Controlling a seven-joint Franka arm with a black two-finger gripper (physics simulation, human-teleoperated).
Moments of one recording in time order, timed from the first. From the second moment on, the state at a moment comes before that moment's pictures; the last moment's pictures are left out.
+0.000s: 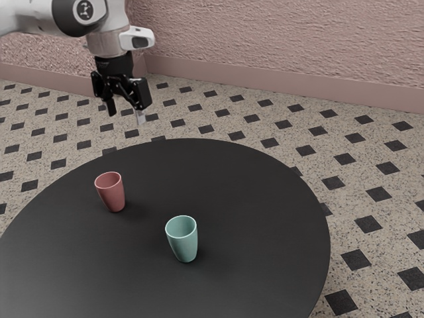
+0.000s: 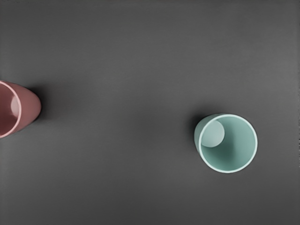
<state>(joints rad) -0.14 0.02 0.11 -1.56 -0.01 1.52 0.05</state>
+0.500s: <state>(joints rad) -0.17 0.02 0.11 -1.61 0.02 1.56 0.05</state>
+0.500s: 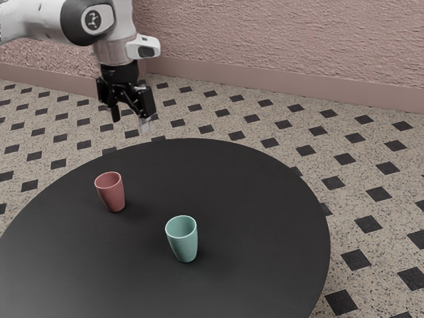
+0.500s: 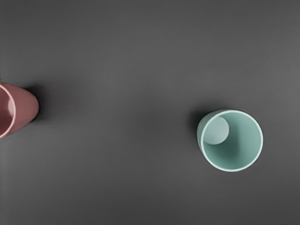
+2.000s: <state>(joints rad) -0.02 0.11 0.13 -1.87 0.04 1.86 0.08</state>
